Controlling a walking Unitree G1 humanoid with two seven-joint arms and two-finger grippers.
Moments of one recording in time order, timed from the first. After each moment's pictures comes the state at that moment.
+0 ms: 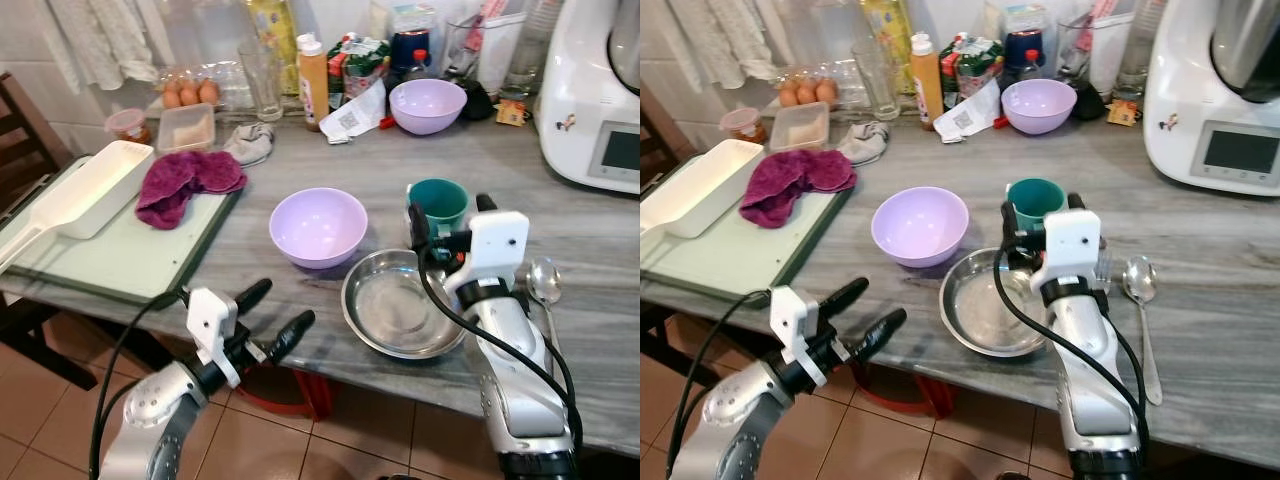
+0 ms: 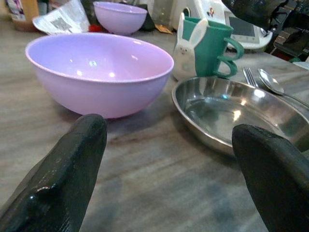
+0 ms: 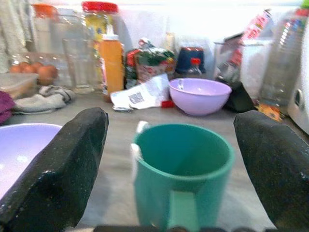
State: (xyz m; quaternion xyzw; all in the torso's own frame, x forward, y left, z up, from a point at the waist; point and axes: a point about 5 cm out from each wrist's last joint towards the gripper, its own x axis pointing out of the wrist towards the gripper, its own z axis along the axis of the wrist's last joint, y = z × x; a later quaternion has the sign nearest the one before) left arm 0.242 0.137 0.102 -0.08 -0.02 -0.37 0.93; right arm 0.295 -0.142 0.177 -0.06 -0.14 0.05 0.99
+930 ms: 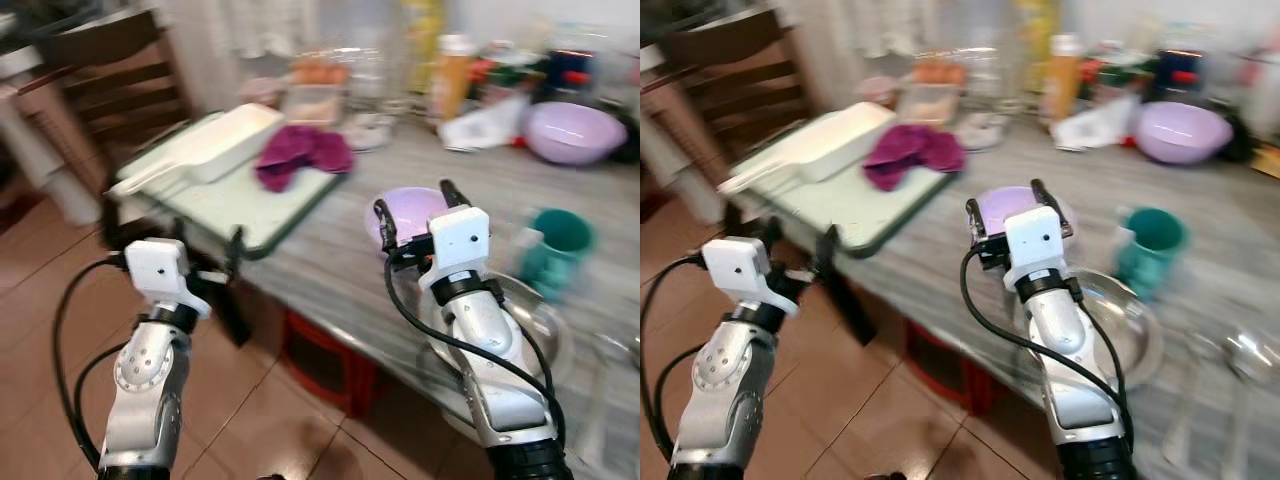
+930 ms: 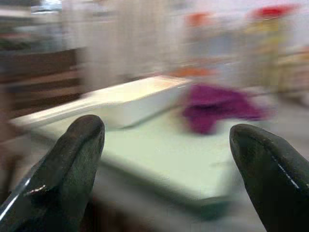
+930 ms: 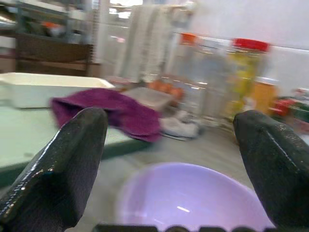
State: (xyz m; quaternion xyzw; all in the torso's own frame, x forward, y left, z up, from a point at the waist) left arm 0.287 0.181 0.138 -0.02 -0.12 -0.03 0.99; right arm 0.297 -0.115 0.178 -0.10 -0.16 0.12 0.97
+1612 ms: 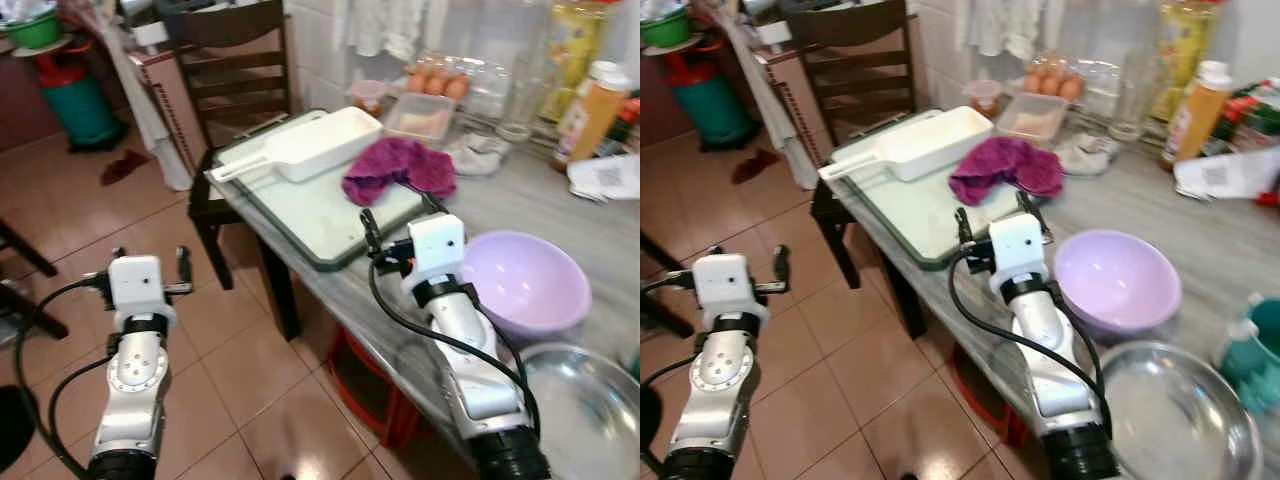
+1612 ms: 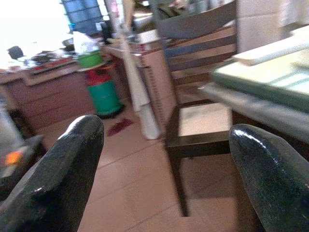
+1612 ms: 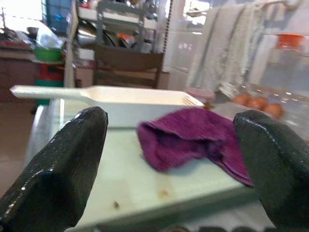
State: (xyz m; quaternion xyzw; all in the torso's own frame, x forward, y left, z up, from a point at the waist) left arm 0.291 0.222 0.100 0.08 -0.05 0.13 0.99; right arm 0.309 -0.103 0.160 -0.08 -0.15 0.12 0.98
